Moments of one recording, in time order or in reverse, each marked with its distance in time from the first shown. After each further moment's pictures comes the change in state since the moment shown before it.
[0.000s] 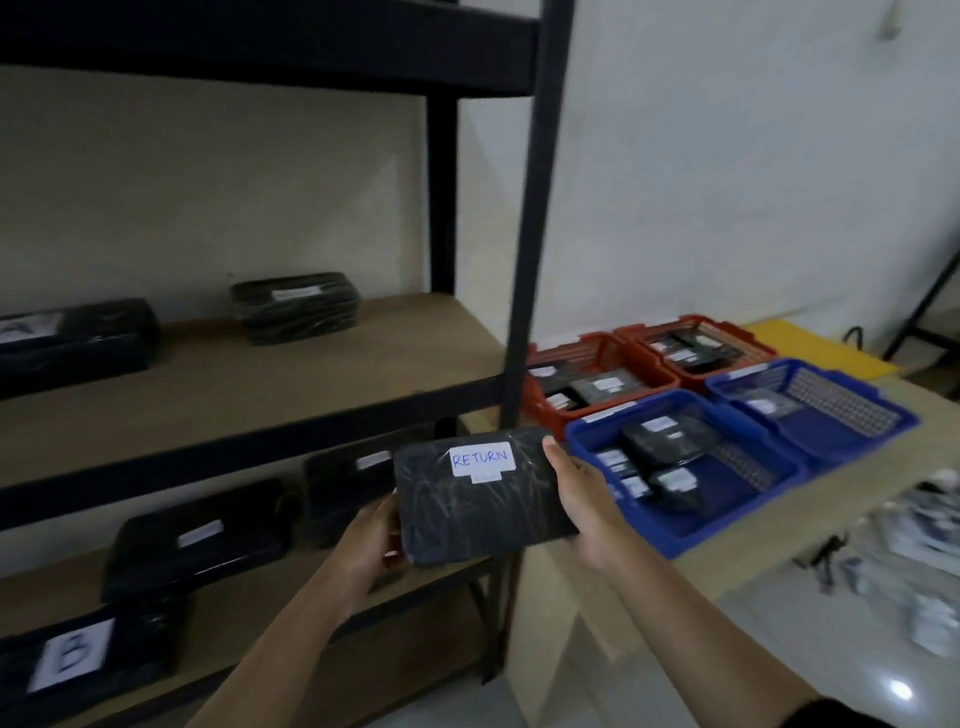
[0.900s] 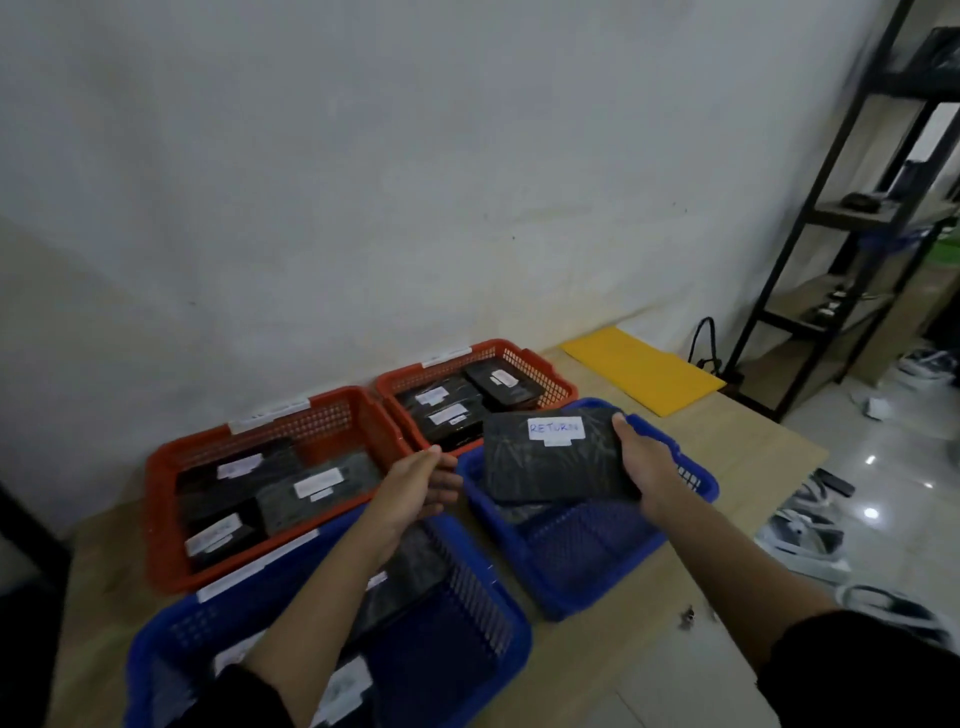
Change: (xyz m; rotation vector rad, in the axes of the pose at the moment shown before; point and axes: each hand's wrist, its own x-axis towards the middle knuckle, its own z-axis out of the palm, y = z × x) left_hand 0.300 0.108 0.549 0.122 -0.197 0.092; right_hand 0.367 -0.146 -0.507 0.004 0.404 0.009
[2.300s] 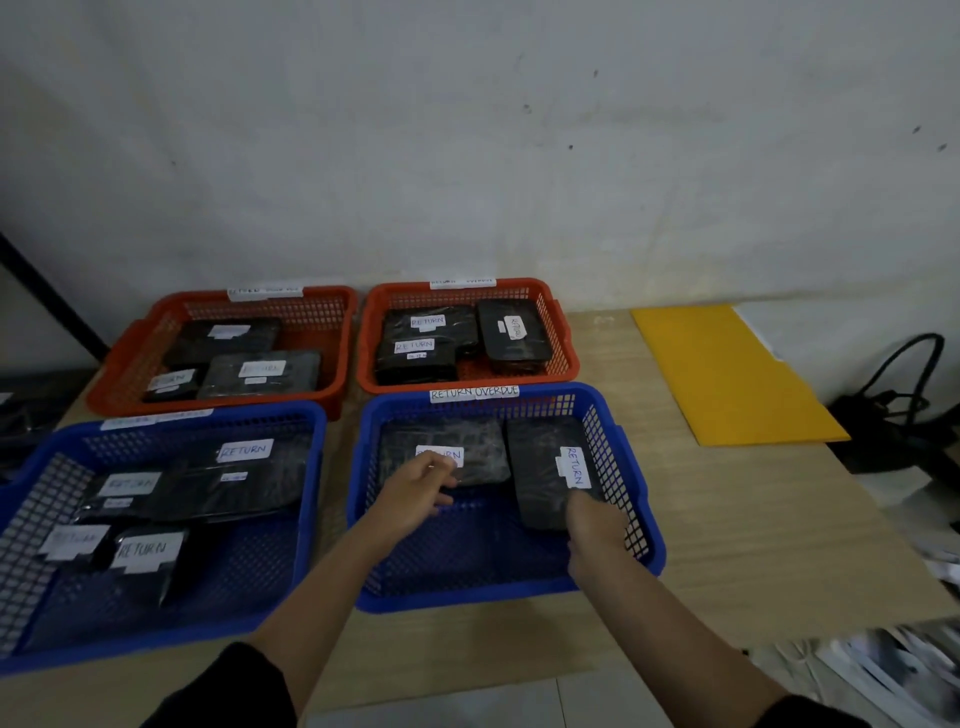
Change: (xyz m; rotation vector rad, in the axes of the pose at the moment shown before) left_hand 0.071 -0.045 0.212 0.162 0.350 -0.214; right_hand 0.176 0.063 -0.058 -0.144 -0.182 0.343
